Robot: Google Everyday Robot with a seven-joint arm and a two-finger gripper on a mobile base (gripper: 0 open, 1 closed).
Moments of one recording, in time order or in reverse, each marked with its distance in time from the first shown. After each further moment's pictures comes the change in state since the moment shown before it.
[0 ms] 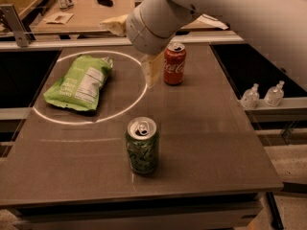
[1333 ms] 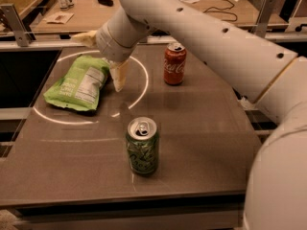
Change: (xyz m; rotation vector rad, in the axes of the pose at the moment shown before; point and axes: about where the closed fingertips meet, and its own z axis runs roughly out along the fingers) arm -0.010 -0.039 0.115 0.014 -0.182 -0.047
